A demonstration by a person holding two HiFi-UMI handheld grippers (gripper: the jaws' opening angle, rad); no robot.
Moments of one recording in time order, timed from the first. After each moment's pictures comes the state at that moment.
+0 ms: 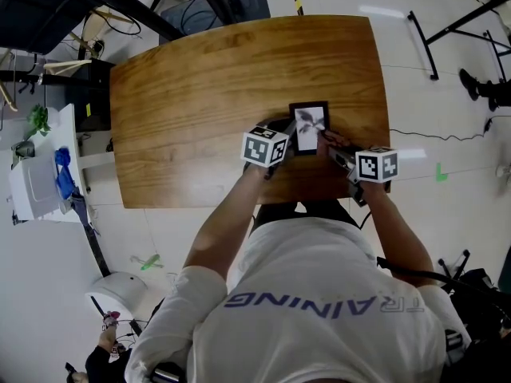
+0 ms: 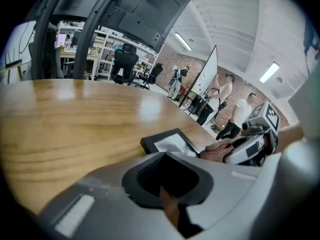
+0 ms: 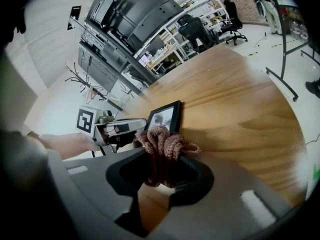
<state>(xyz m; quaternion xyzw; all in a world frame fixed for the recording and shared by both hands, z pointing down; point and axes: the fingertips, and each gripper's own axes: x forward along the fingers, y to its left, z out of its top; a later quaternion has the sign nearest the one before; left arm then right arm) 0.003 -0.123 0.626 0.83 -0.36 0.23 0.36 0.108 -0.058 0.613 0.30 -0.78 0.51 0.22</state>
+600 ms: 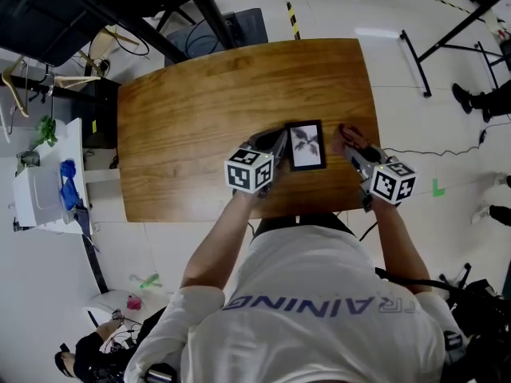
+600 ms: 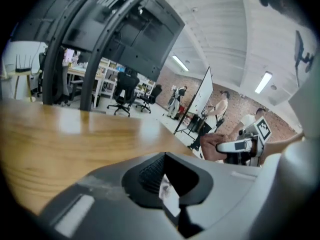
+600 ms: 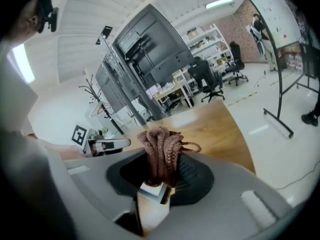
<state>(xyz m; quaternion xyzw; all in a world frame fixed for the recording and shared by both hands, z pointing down) -0.014 -0.132 0.532 0.85 -0.40 0.14 0.31 0.153 -0.110 0.513 0.38 -0.85 0.36 0.10</state>
